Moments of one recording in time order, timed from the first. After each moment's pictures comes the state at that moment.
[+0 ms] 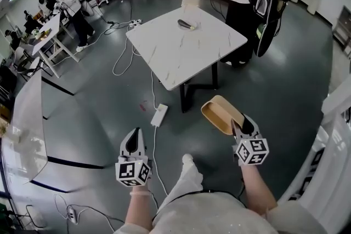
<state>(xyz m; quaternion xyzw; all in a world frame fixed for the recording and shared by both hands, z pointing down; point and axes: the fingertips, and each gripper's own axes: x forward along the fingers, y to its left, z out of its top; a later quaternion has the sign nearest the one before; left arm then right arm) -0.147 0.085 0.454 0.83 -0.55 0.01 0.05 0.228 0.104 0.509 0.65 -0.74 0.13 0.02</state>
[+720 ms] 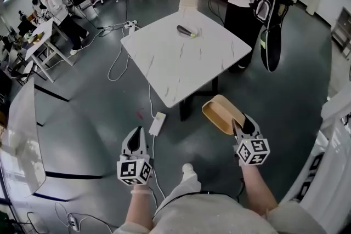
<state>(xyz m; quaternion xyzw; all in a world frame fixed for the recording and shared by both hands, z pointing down) -0.128 -0.024 0.461 0.84 -0.54 0.01 0.06 0.241 0.009 0.505 0.67 -0.74 0.13 0.02</state>
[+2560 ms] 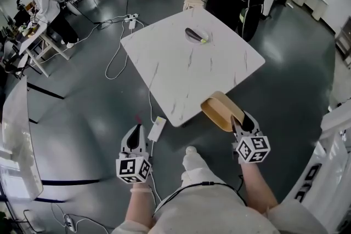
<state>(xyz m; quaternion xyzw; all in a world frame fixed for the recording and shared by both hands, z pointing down) -0.143 -0.149 0.492 0.83 -0.55 0.00 0.09 0.223 -0.129 0.514 0.65 -0.75 0.14 0.03</state>
